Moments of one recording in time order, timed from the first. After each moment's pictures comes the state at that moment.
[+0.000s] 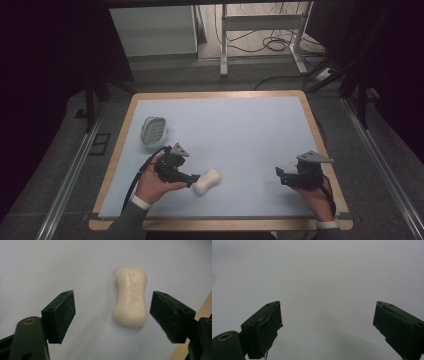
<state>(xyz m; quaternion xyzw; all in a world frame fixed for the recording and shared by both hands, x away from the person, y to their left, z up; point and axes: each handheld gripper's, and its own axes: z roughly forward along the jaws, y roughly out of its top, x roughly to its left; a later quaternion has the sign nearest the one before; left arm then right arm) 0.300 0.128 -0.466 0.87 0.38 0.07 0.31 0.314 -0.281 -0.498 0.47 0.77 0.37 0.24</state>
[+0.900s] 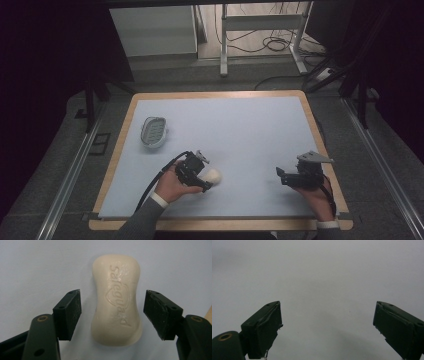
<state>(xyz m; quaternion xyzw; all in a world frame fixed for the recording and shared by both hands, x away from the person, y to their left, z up) 0.315 0.083 -0.497 0.90 0.35 0.03 0.24 0.316 -0.283 -0.500 0.47 0.77 0.36 0.24</state>
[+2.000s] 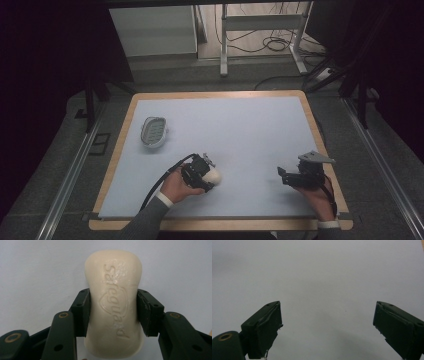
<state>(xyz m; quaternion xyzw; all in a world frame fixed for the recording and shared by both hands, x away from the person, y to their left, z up) 0.315 0.068 -0.507 0.92 0.33 0.05 0.21 0.316 -0.286 -0.501 0.48 0.76 0.36 0.24</state>
